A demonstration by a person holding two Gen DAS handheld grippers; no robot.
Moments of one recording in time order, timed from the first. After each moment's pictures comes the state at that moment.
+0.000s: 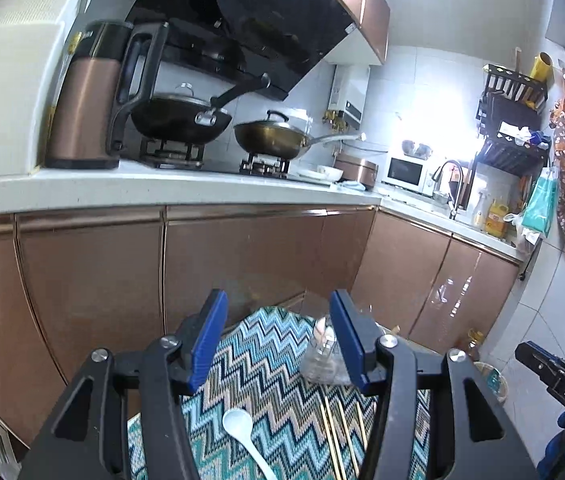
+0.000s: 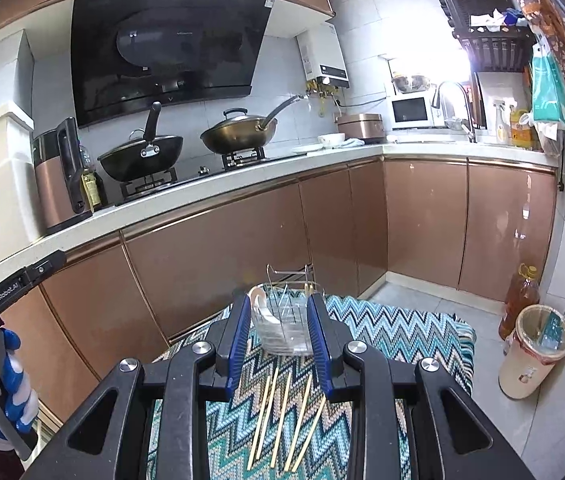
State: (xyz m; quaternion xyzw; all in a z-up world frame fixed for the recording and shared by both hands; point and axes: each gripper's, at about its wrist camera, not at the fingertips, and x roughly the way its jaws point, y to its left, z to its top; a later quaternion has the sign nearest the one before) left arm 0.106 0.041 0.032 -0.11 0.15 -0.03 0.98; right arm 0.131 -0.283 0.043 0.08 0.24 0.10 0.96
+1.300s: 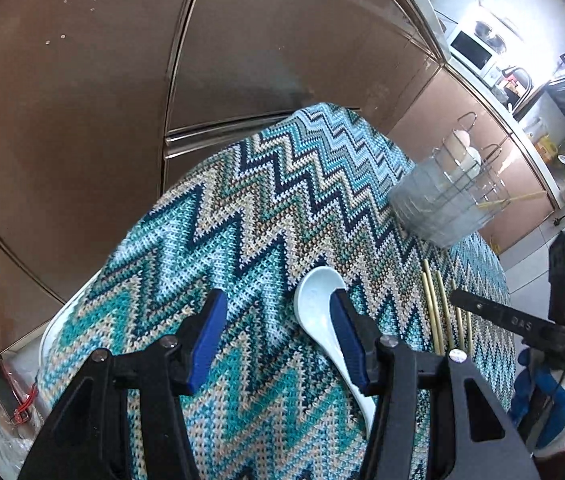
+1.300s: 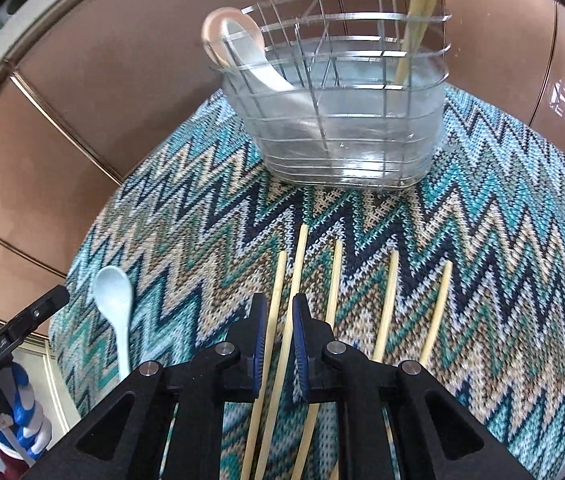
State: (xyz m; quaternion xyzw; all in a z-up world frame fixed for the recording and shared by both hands) left arm 0.247 0.104 -0.210 -0.19 0.46 -0.06 0.87; right arm 0.335 -0.205 -0.200 0.07 0.58 0.16 0.79
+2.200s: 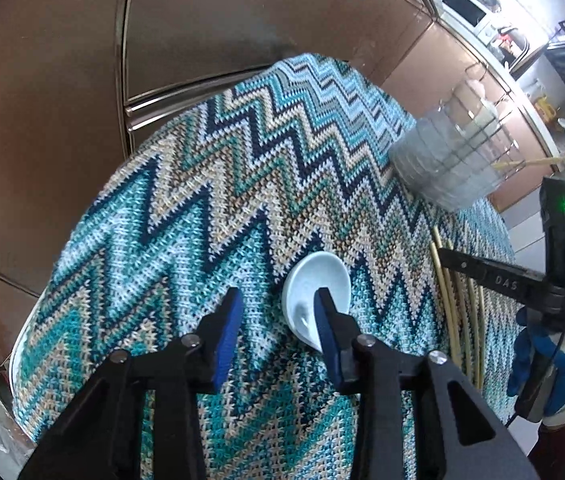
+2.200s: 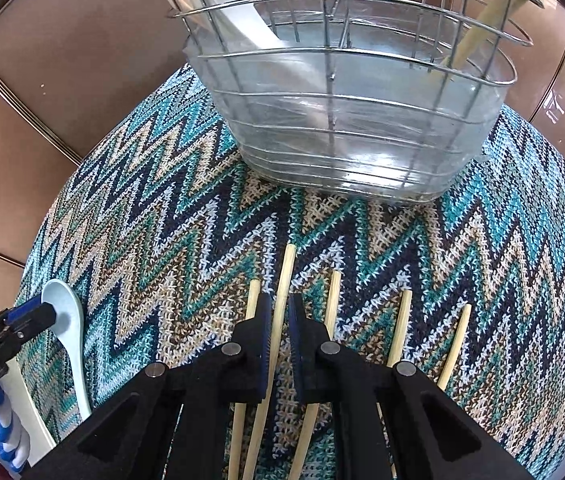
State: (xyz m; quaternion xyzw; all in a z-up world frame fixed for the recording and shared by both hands) left arm 0.280 0.081 -0.237 -0.16 0.52 -0.10 0.83; right arm 0.372 -0.174 -0.239 0.02 0.61 0.13 0.78
